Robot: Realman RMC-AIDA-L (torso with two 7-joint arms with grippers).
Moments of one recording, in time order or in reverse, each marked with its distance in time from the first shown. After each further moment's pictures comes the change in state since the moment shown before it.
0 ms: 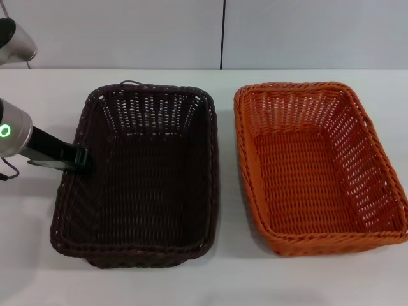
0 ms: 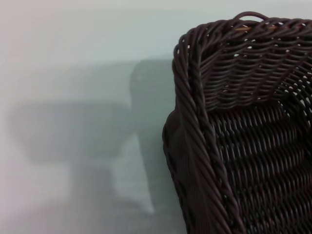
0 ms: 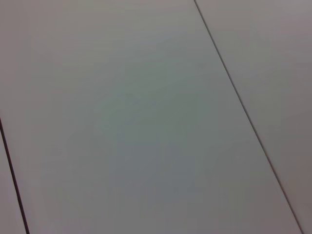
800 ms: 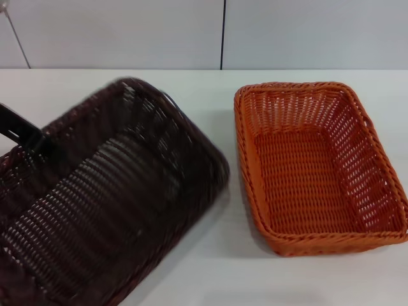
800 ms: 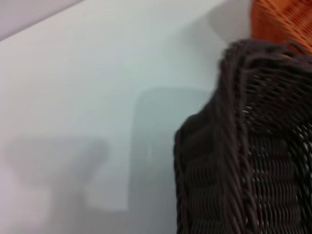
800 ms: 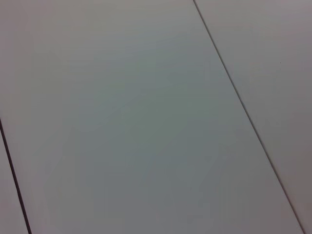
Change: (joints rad) left arm -0.114 0.101 -0.146 -0.154 -0.024 -0.411 0.441; right arm 0.000 0.004 0.003 0.008 0.000 0.000 0.000
